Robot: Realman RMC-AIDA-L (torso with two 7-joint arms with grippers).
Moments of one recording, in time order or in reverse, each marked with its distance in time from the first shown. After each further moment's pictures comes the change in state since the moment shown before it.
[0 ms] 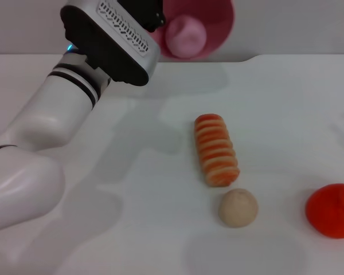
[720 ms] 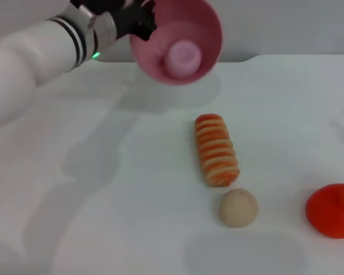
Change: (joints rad) left arm -0.110 0.008 -0.366 0.105 0.001 0.745 -0.168; right arm -0.002 0.000 -0.014 -0.038 -0.031 0.058 -0.002
